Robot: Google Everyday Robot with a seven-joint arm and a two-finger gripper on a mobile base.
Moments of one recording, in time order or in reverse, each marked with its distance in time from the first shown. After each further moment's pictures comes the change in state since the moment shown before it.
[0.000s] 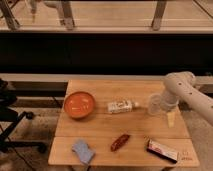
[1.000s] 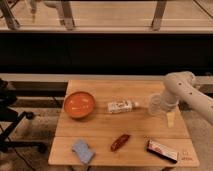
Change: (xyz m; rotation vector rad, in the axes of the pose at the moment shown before) arm -0.002 0.001 -0.003 0.000 0.003 0.032
